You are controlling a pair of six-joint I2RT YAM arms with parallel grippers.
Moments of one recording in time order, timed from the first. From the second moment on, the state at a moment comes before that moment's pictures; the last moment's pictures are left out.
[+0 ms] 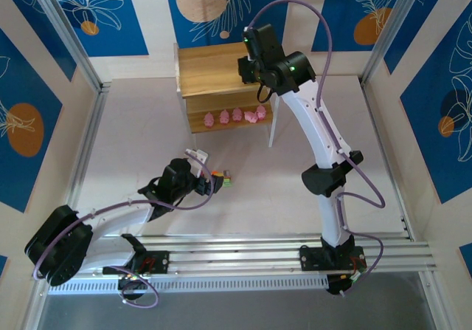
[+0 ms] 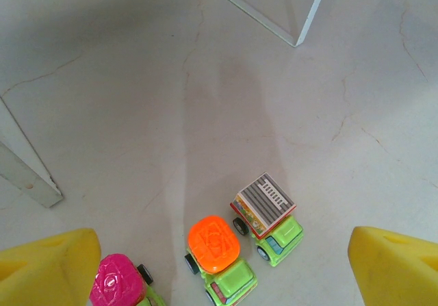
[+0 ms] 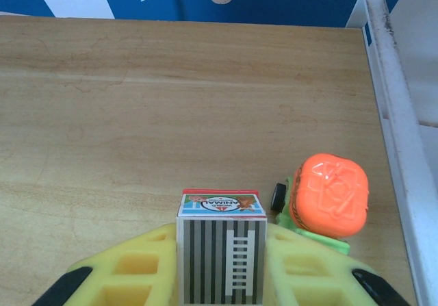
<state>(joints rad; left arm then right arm) -0.72 1.19 0.44 0.24 -0.03 -0.16 0.61 2.10 2.70 -1.27 0.31 0.25</state>
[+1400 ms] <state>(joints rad) -0.72 1.20 0.45 0.24 -0.04 -0.16 0.62 2.07 2.71 -1.25 0.32 0.23</state>
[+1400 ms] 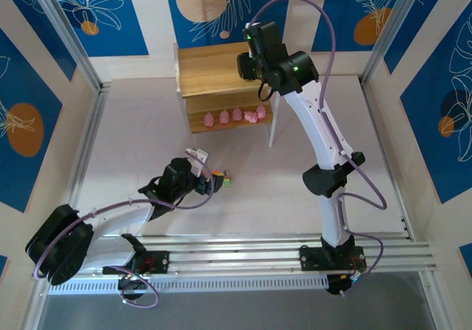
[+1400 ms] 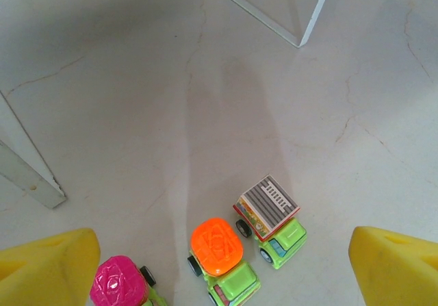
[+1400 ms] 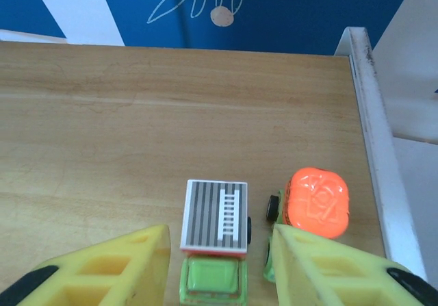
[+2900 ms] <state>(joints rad) -0.72 1.19 0.47 0.12 -0.27 -0.23 0.92 1.39 1.32 -0.89 0.39 0.51</state>
